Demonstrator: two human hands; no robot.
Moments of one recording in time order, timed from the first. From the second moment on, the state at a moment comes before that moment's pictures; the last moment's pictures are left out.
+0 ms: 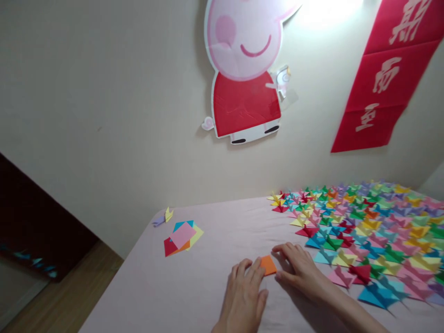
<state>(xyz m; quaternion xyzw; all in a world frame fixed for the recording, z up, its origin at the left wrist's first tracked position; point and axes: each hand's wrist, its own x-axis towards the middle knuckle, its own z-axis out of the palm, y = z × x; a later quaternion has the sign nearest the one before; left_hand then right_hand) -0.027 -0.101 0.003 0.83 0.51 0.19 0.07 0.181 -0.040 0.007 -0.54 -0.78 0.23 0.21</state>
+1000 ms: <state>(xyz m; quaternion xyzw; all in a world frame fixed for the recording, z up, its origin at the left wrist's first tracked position) -0.025 -0.101 0.014 0.84 0.50 0.17 0.09 0.171 -0.030 0.000 -0.52 -0.79 0.20 0.25</state>
